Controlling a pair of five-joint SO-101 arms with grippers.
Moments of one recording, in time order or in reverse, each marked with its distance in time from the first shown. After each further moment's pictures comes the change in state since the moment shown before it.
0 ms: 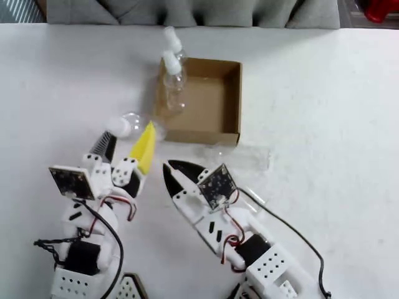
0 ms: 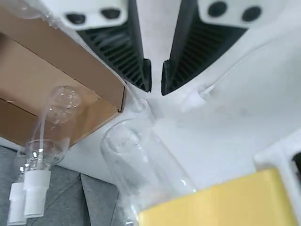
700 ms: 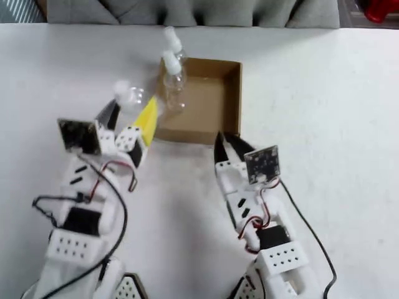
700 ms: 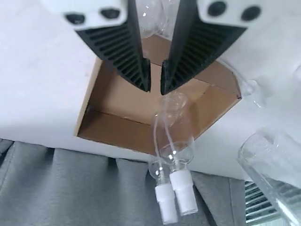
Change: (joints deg) left arm -0.4 36.5 -20.0 -9.8 -2.5; right arm 23.2 0.1 -1.2 0.0 -0.1
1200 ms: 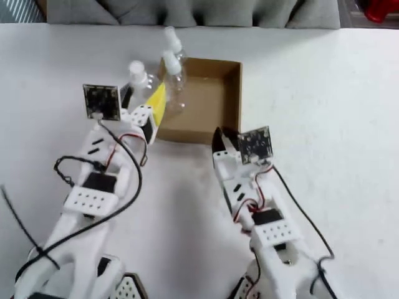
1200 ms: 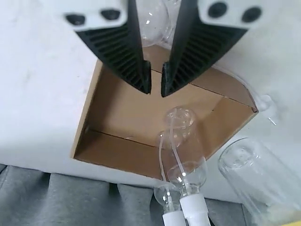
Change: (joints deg) left arm 0.0 29.8 -7.8 -18.3 0.0; right arm 0.8 23.4 -8.8 -8.4 0.0
